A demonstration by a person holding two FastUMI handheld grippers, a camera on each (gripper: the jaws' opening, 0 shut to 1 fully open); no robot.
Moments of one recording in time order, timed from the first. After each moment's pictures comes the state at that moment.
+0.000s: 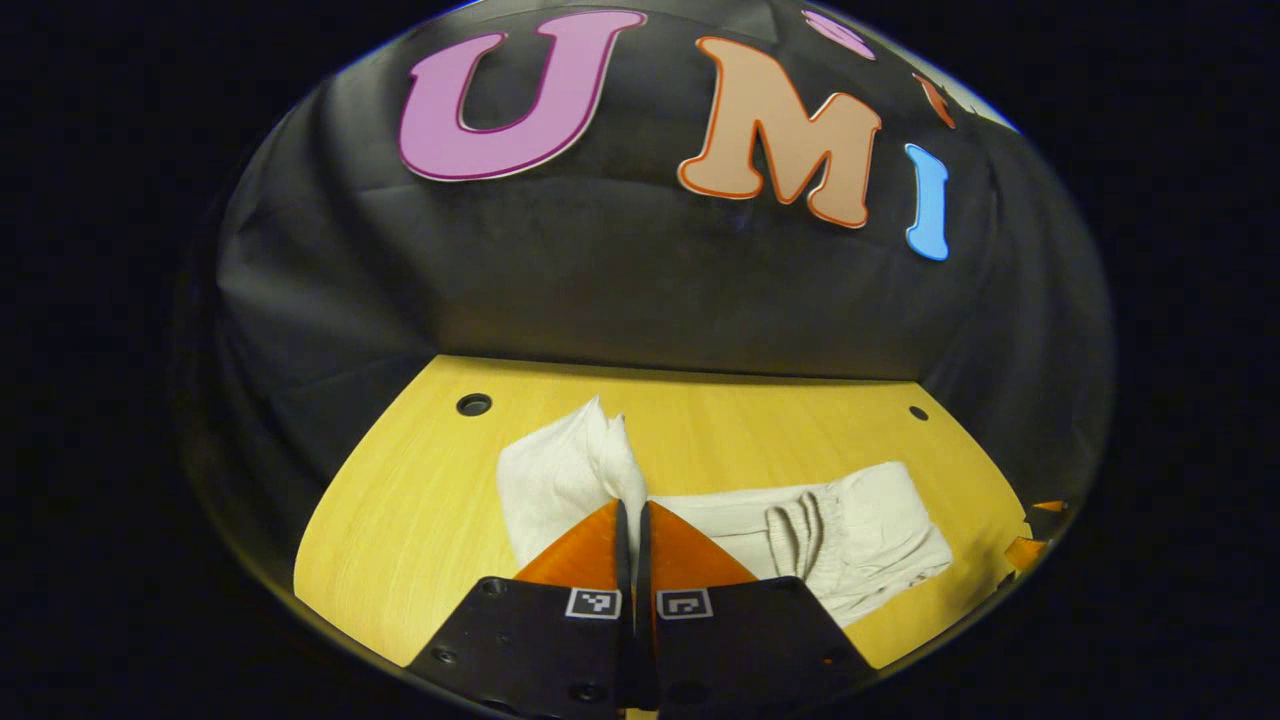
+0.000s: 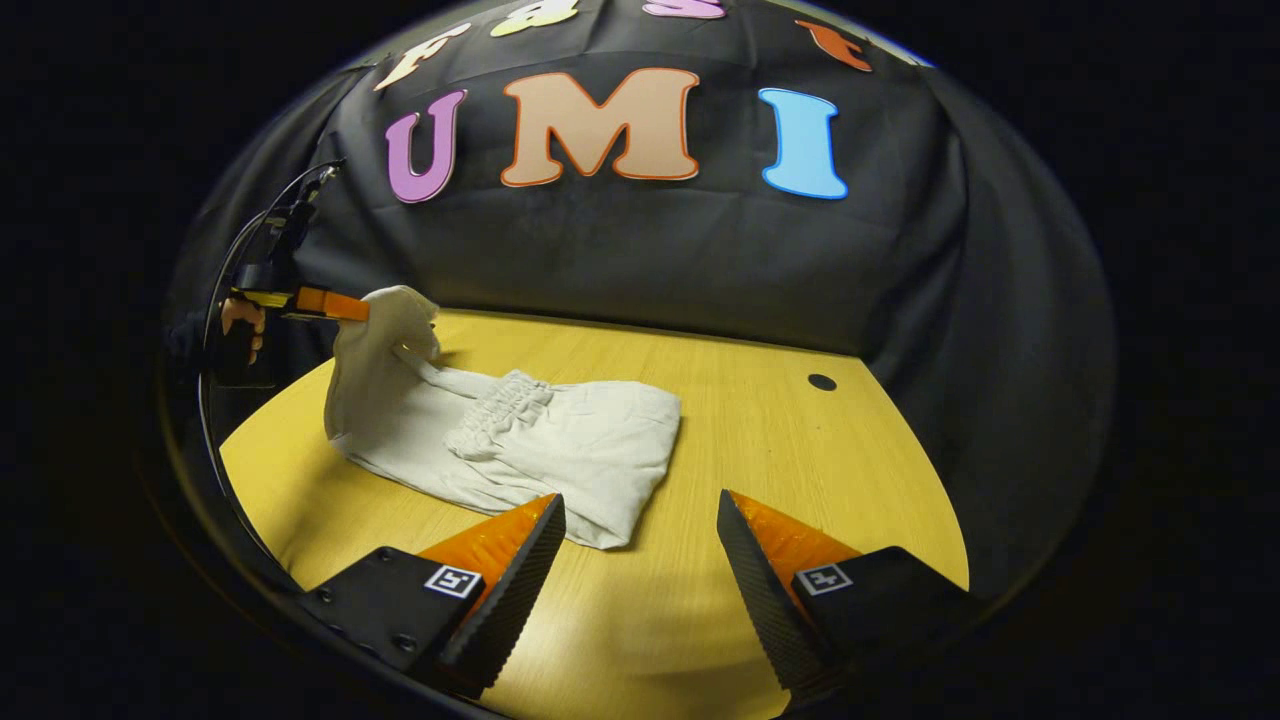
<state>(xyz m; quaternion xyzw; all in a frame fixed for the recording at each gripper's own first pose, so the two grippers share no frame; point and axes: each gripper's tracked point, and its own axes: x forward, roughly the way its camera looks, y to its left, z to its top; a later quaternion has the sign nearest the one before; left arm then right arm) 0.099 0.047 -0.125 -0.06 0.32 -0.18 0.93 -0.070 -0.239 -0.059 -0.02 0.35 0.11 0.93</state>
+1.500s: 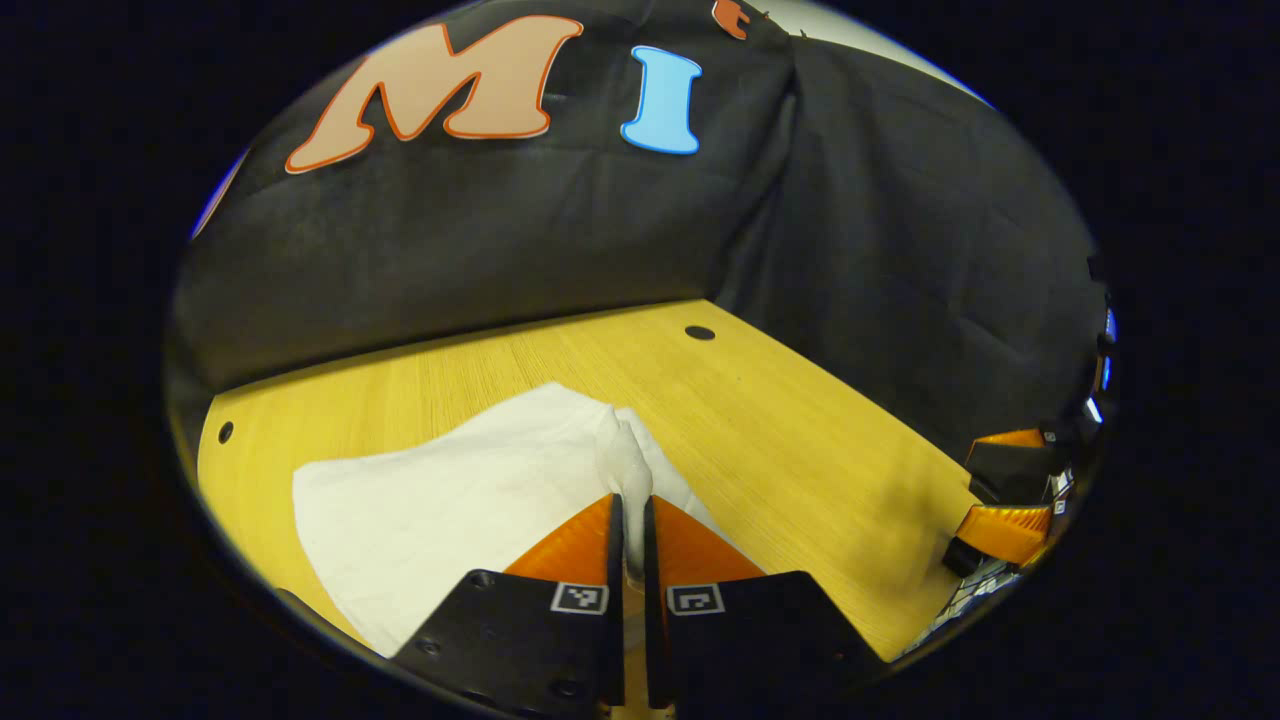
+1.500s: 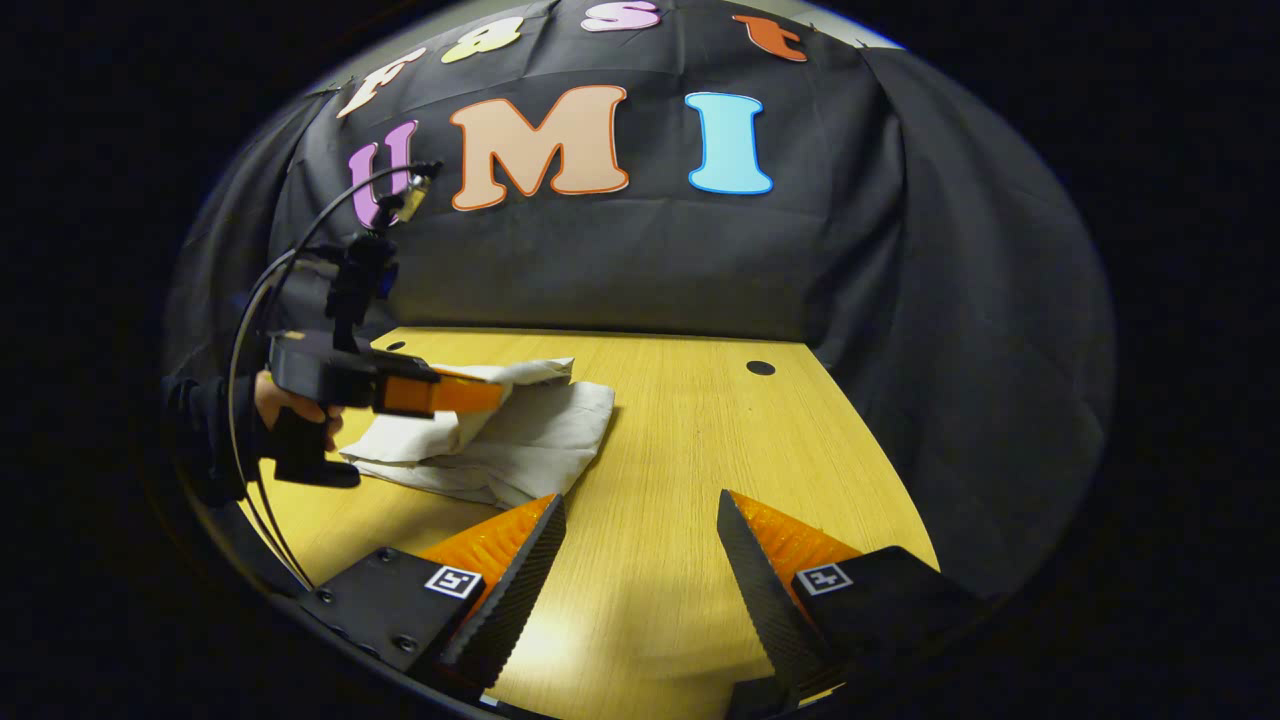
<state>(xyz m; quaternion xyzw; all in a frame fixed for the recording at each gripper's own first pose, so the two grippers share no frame) -0.025 -0.251 -0.160 -0.01 0.33 -0.42 0.85 -0.093 -0.307 -0.044 0.00 0.34 0.08 0.94</state>
